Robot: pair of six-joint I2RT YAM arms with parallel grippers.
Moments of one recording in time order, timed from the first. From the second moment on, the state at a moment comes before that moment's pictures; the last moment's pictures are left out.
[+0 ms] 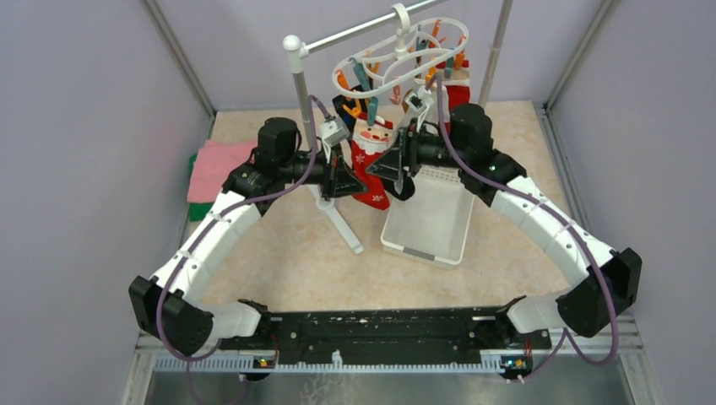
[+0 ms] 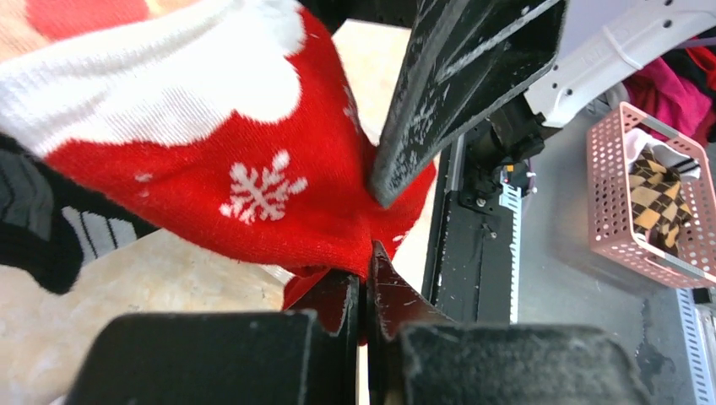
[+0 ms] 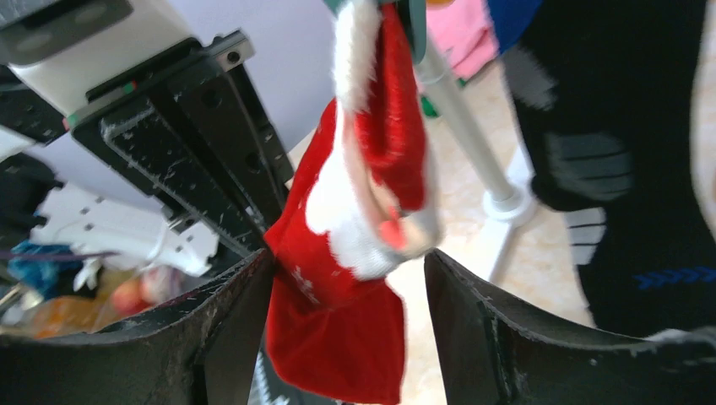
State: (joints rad) left arm -0.45 1.27 1.27 -0.42 0.95 0.00; right arm 0.57 1.36 1.31 -0.15 -0.72 0.44
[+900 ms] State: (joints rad) left arm -0.45 1.25 1.23 -0.40 0.94 -0.06; right arm 0.58 1.44 1.44 0.12 -0.45 0.41
